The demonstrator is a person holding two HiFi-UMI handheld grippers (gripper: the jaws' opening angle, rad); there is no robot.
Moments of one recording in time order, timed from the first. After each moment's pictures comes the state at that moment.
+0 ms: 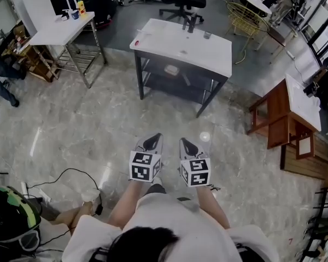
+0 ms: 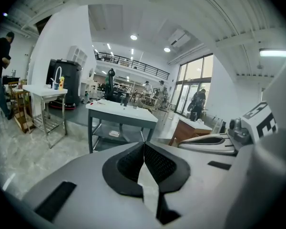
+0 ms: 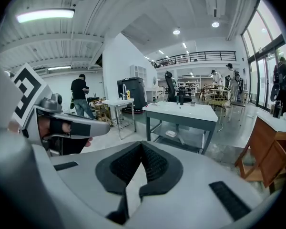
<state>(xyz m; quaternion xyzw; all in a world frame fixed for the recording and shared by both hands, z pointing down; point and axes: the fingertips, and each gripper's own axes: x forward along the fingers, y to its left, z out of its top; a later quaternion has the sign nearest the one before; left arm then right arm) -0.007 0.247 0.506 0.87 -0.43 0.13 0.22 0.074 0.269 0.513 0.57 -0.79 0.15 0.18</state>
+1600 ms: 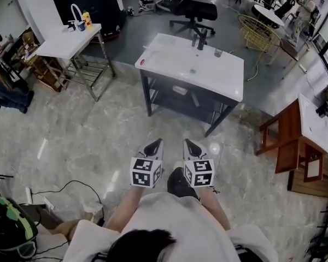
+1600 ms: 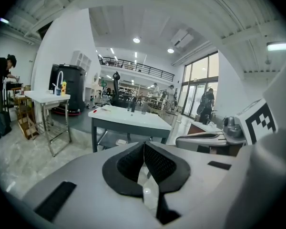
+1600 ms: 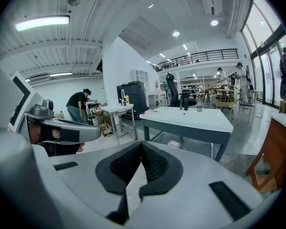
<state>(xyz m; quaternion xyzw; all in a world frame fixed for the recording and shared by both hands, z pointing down) 0.005 0.124 0.507 0.85 -0.47 0.12 0.20 0.100 0.125 0.514 0.55 -0.81 0.14 0.14</state>
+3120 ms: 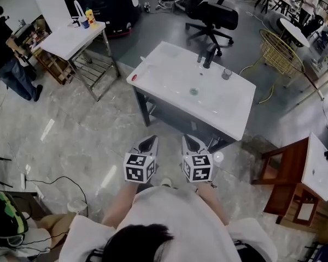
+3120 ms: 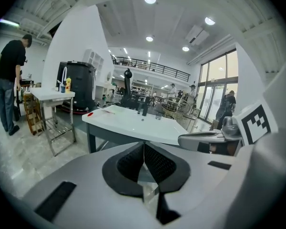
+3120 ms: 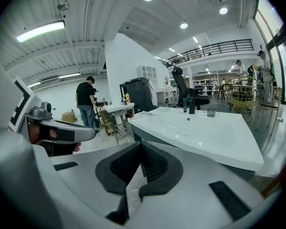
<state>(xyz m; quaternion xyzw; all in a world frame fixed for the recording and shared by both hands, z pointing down) 0.077 -0.077 0.527 0.81 -0.54 0.11 0.22 0.184 -0.098 0.534 0.48 -0.85 0.15 0.15</state>
